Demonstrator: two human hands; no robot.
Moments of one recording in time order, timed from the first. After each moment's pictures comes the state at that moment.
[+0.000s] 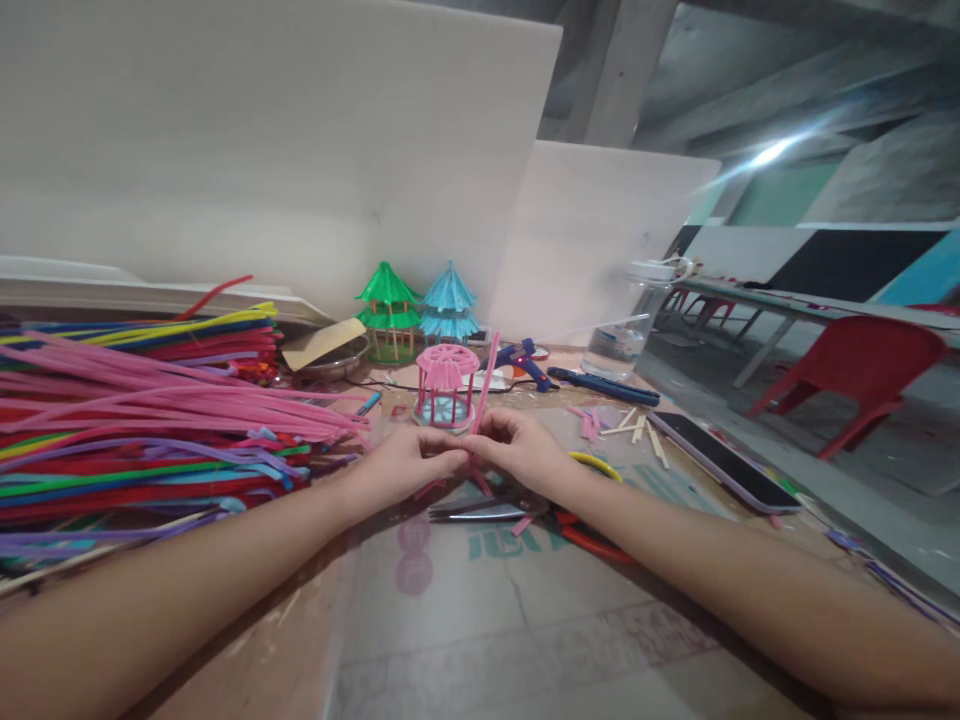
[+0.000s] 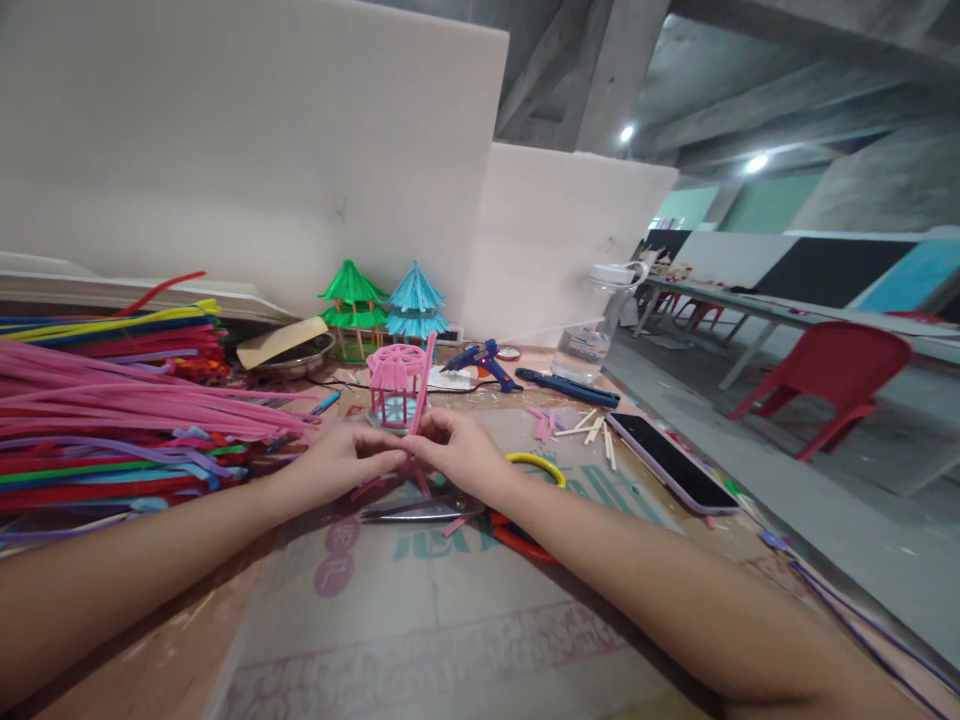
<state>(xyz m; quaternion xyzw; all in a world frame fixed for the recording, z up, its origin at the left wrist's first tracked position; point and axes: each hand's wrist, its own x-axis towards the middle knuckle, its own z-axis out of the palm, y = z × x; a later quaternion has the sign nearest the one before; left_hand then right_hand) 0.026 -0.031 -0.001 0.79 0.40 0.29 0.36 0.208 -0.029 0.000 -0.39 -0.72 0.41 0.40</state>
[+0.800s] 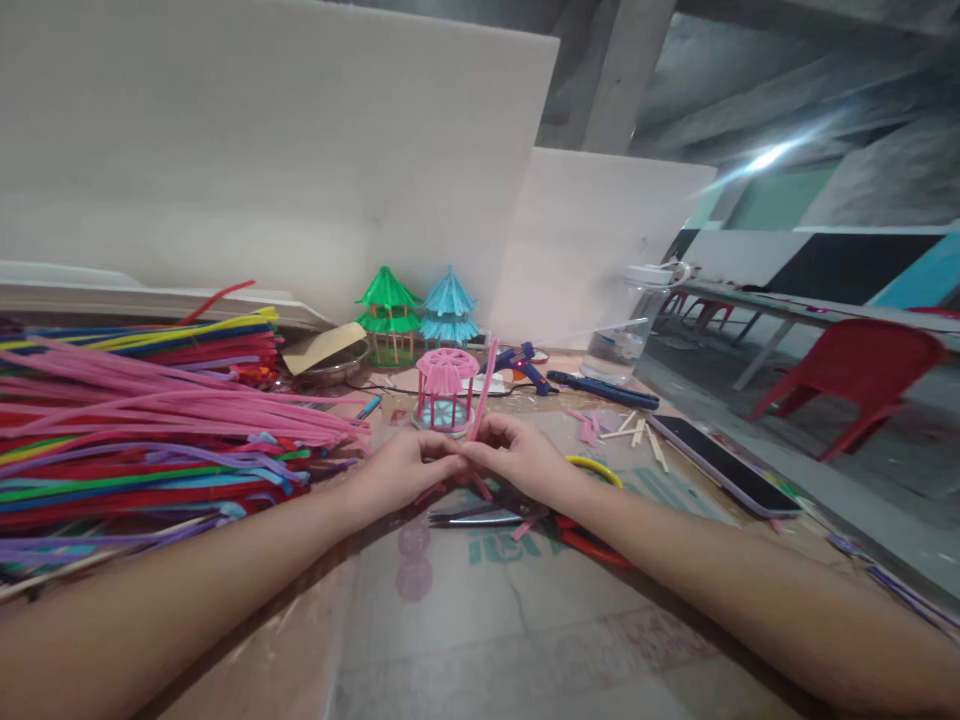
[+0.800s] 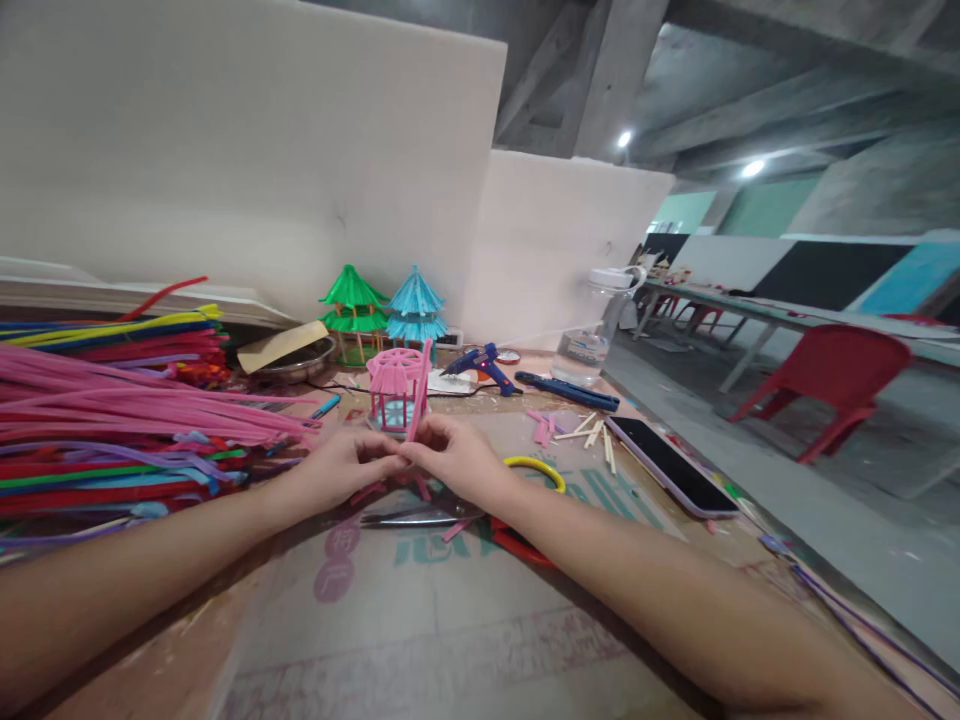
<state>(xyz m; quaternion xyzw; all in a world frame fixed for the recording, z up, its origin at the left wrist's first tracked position) 0.028 -0.031 -0.003 0.78 0.39 0.30 0.37 0.206 -0.035 0.010 -0.41 -0.75 0.36 0.38</state>
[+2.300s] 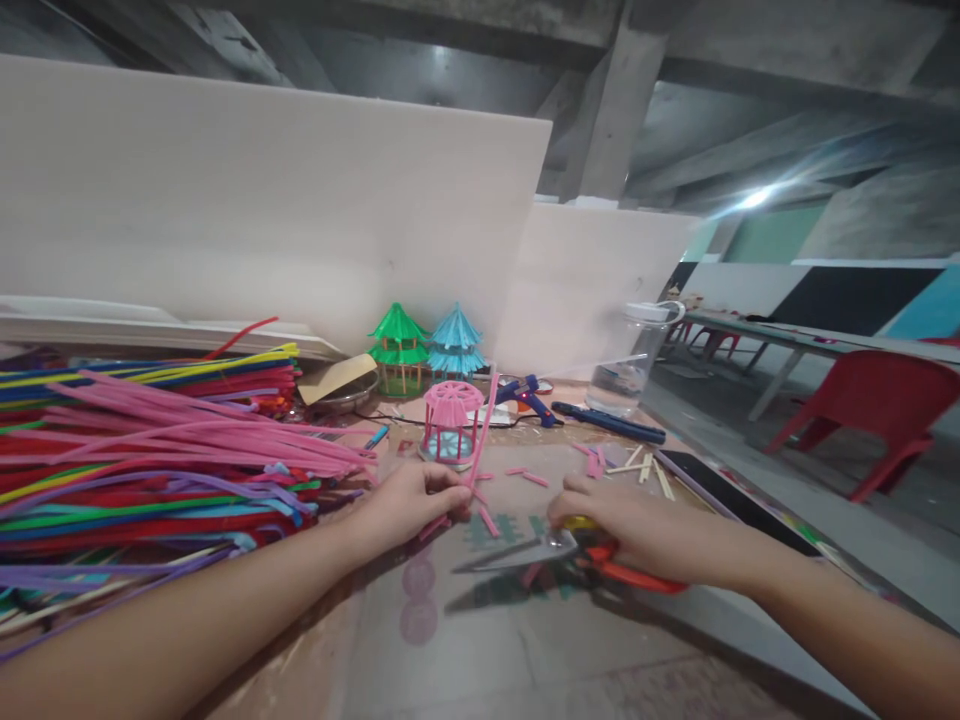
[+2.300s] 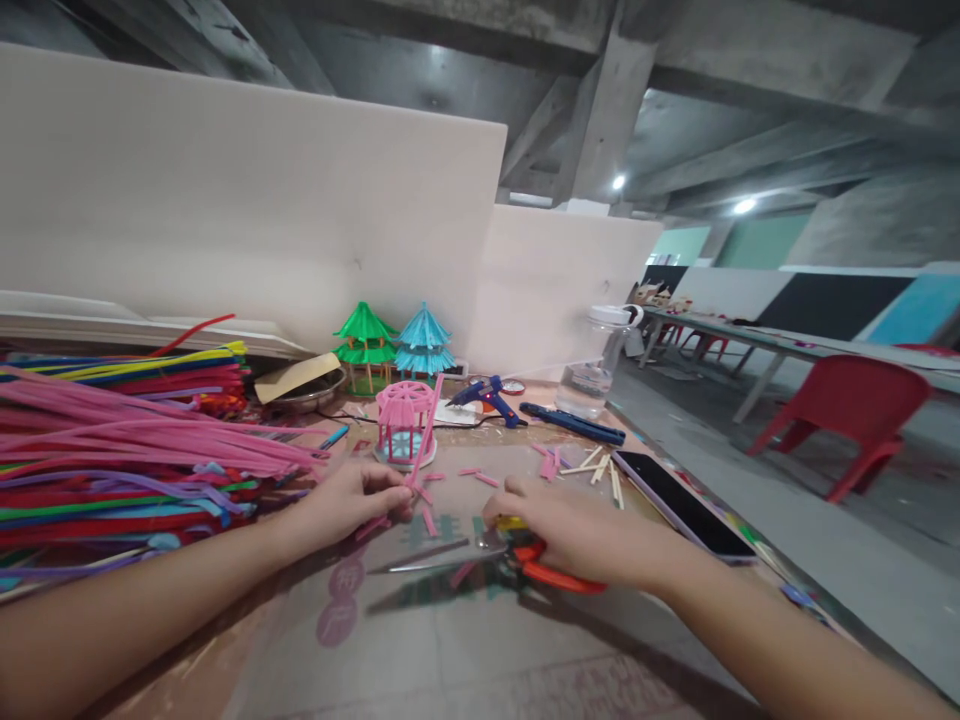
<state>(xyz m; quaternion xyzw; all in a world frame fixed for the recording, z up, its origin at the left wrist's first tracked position) 0.026 -0.034 -0.004 0.74 0.43 0.31 0.41 0.299 -0.070 0.041 -0.37 -0.92 0.10 0.01</state>
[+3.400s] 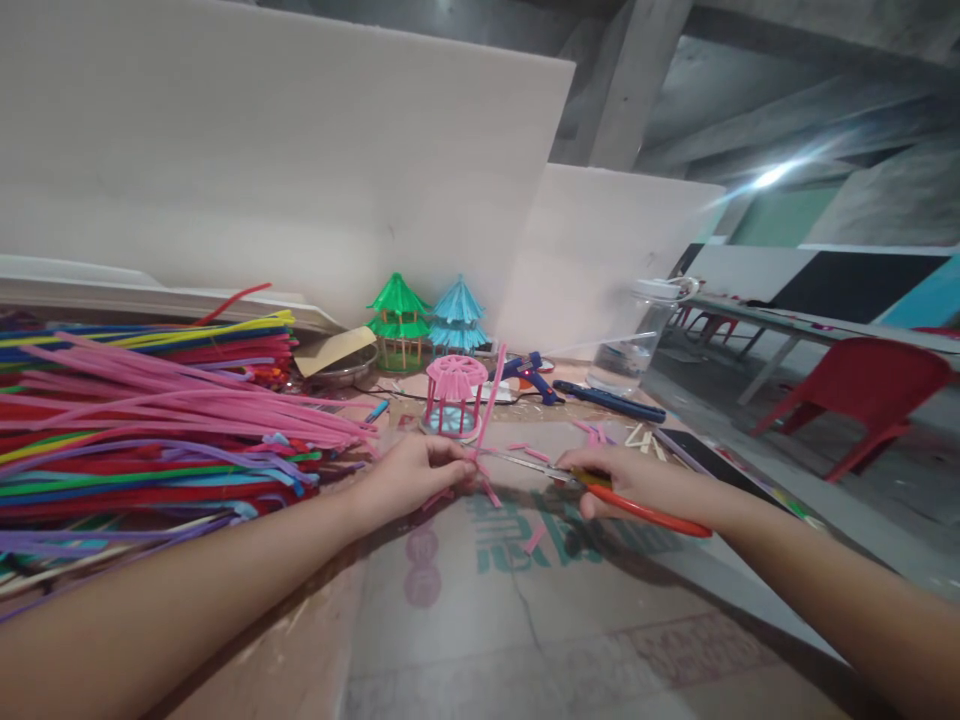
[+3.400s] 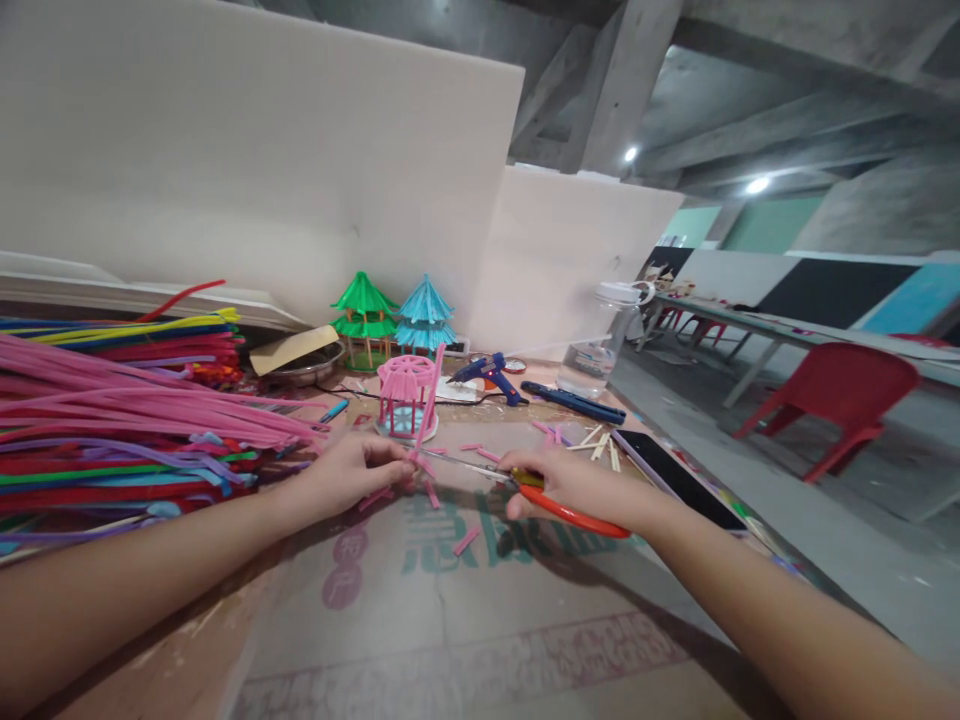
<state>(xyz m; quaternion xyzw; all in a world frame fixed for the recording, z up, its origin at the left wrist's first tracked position) 0.029 -0.036 -0.001 0.75 0.43 0.31 0.41 0.303 -0.052 0.038 -0.45 -0.84 0.28 0.05</state>
